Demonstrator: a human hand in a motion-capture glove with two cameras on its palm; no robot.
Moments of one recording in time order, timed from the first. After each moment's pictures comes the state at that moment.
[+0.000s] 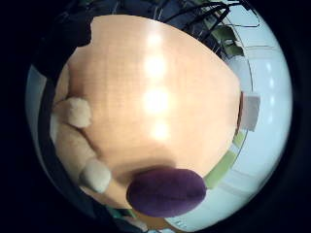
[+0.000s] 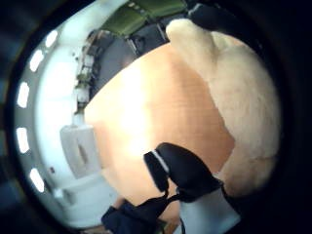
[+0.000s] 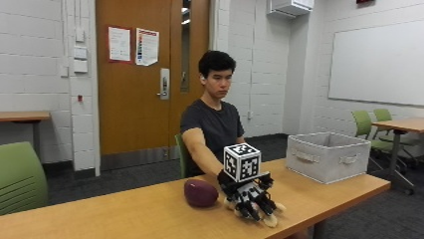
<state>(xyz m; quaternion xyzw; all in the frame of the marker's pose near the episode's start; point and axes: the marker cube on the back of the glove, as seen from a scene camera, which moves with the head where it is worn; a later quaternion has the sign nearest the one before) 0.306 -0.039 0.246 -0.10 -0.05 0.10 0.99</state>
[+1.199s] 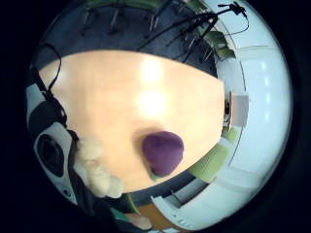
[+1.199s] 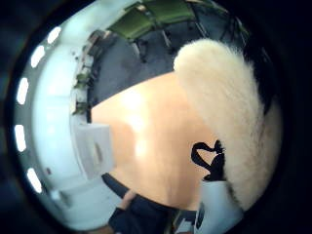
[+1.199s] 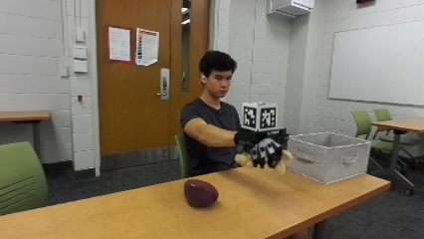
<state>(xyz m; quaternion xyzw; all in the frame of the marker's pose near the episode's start) 0.229 -0.050 0.112 -0.05 -0.02 0.07 1.00</state>
